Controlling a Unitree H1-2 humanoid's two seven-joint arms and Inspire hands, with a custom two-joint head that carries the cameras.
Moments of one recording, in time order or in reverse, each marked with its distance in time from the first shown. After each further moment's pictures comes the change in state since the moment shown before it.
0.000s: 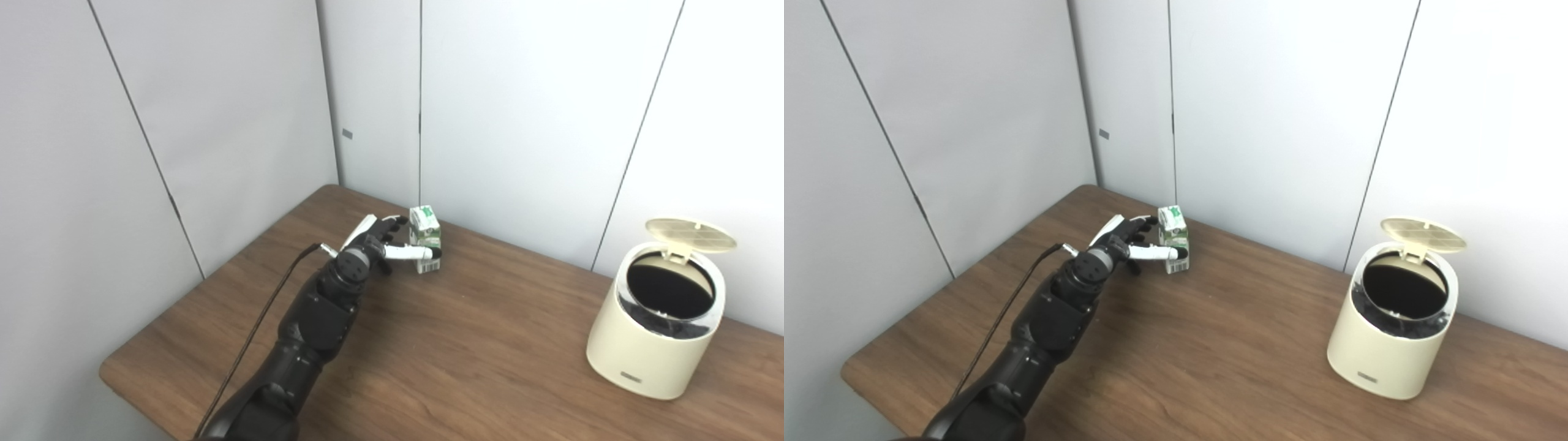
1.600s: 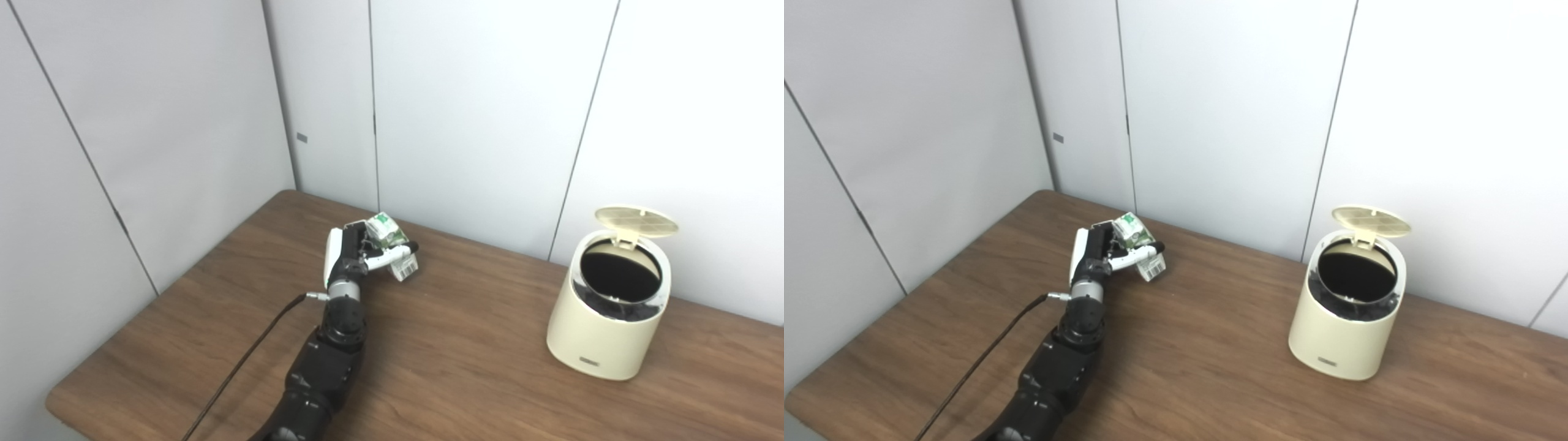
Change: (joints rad) left arm 0.064 -0.175 0.073 0.093 -0.169 -0.430 0.444; right arm -0.004 0.021 0.059 -0.012 -0.047 -0.021 -0.027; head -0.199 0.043
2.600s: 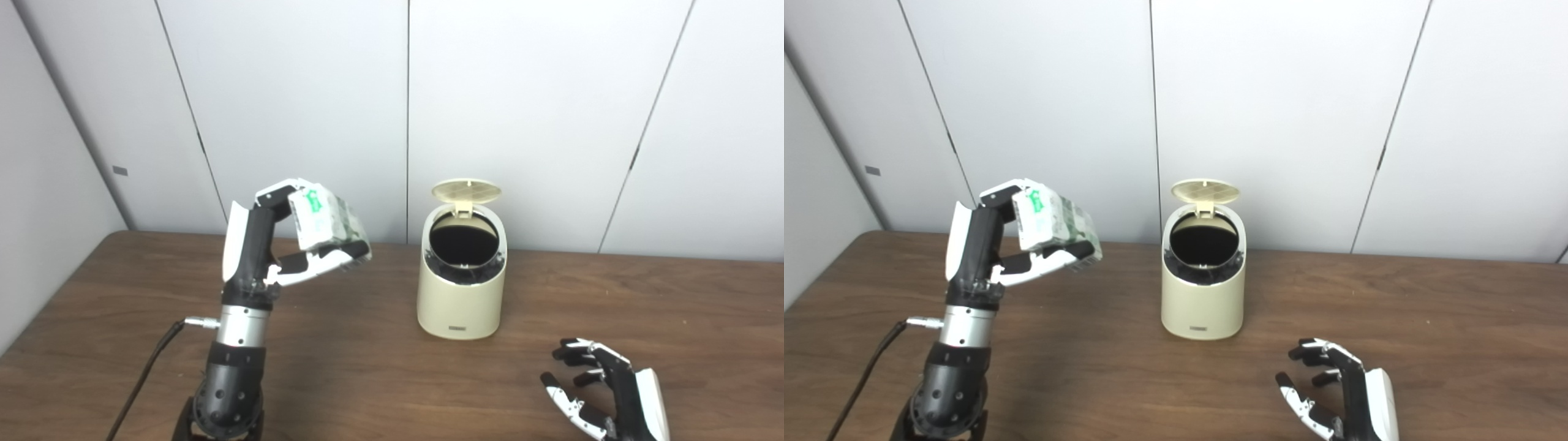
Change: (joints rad) left arm 0.132 -0.088 -0.219 -0.664 0.241 -0.339 -0.188; right arm -0.018 0.166 0.107 -0.033 -0.194 0.218 -0.061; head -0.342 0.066
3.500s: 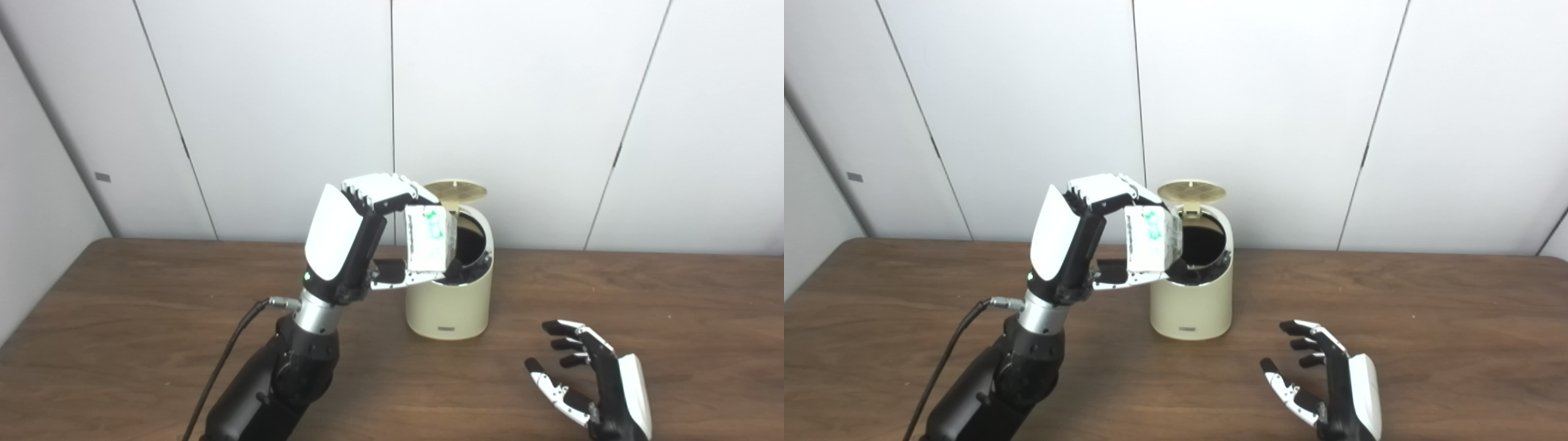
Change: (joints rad) left arm -0.223 0.104 -0.397 0.302 0.385 -0.130 0.481; right arm -0.033 -0.007 0.047 0.035 -0.008 -0.017 -0.070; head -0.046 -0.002
